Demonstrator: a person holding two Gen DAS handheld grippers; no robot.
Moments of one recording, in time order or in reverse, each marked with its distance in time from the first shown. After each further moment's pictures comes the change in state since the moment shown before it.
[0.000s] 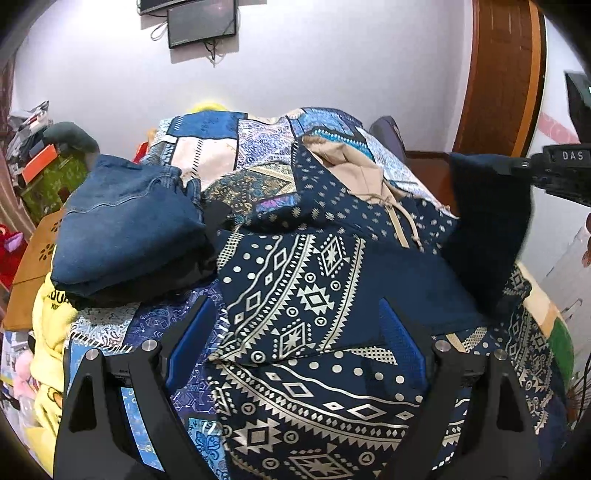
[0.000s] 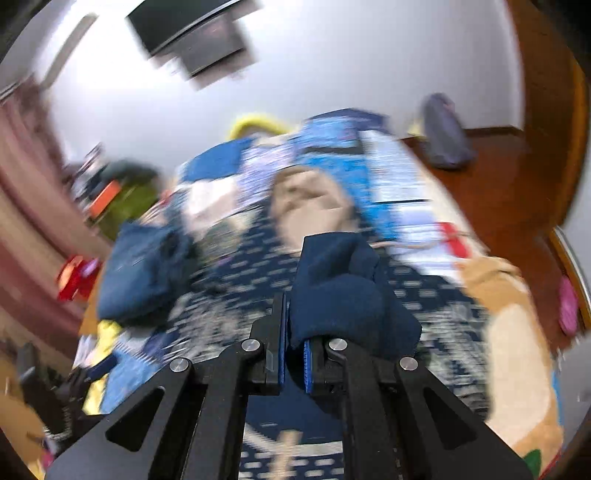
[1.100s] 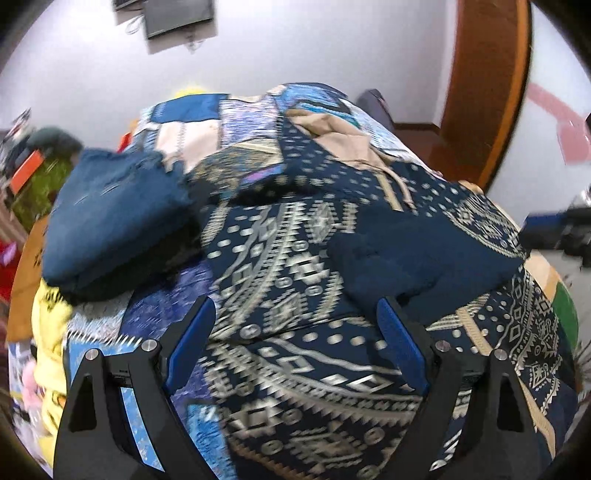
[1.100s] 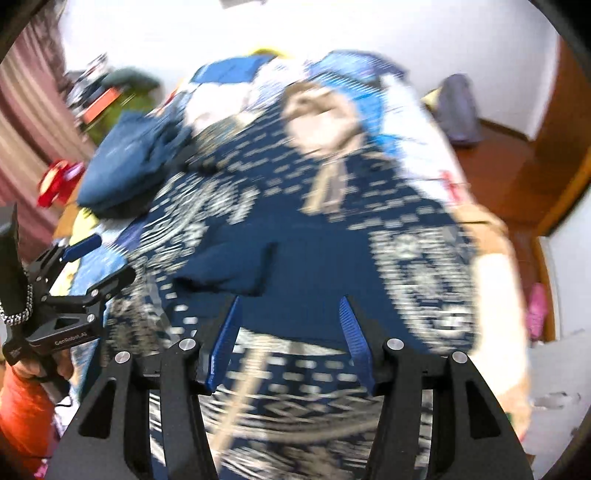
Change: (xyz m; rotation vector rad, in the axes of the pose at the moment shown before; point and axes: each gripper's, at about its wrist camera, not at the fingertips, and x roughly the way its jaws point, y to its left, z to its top) left arm 0.017 -0.020 -0.012 0.105 0.103 -0.029; right arm -0.005 -0.022 -0.069 -0.156 0.219 -0.157
